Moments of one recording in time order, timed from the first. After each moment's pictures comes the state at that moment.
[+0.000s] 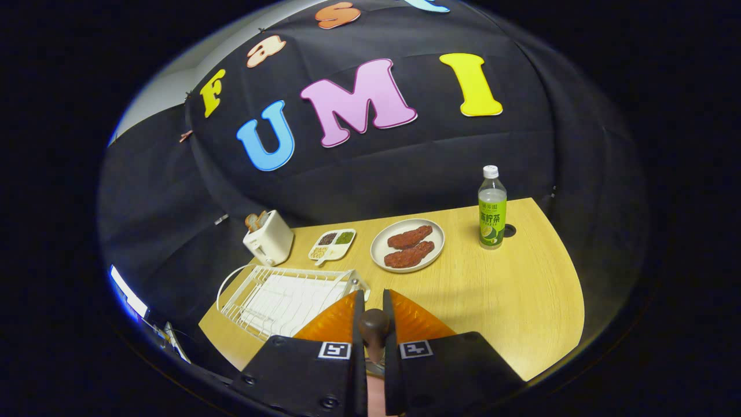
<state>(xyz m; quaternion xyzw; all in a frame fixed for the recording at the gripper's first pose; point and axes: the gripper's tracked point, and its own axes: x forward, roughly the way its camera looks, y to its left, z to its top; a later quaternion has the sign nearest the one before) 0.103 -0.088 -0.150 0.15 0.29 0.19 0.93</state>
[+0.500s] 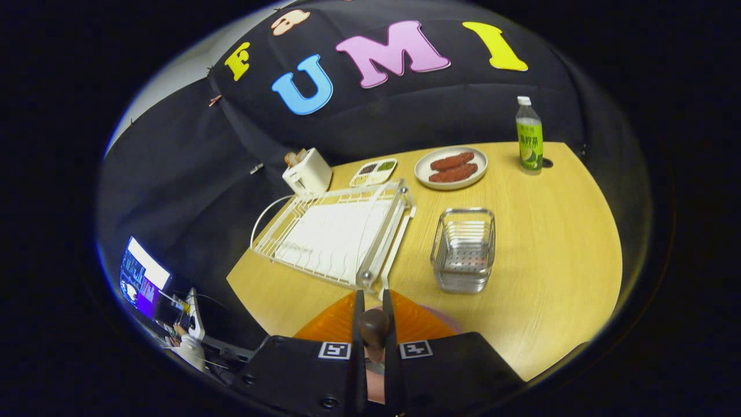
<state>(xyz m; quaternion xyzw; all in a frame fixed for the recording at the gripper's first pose) -0.032 -0.030 -0.228 0.14 0.40 0.28 0.86</state>
